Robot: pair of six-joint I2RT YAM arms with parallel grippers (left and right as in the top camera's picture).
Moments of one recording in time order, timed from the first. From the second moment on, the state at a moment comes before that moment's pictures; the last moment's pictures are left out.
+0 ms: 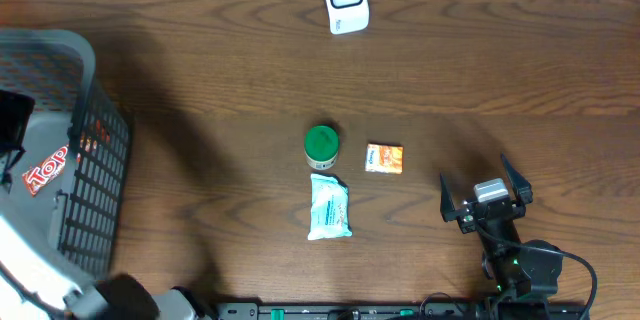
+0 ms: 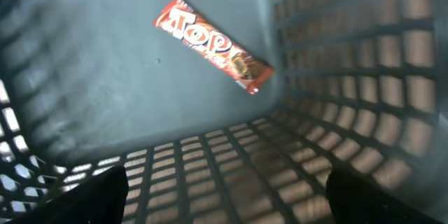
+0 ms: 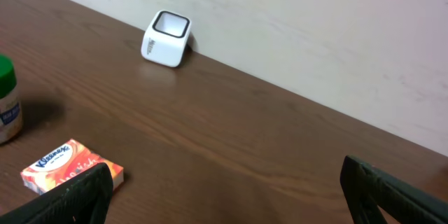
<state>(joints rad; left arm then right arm) 0.72 1.53 1.79 -1.41 0.01 -0.67 -0.01 0.05 0.01 -0.05 -0.24 -0.33</state>
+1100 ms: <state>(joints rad) 0.72 2.10 1.78 -1.12 -0.17 -1.15 -0.01 0.05 0.01 -0.05 -0.24 -0.33</state>
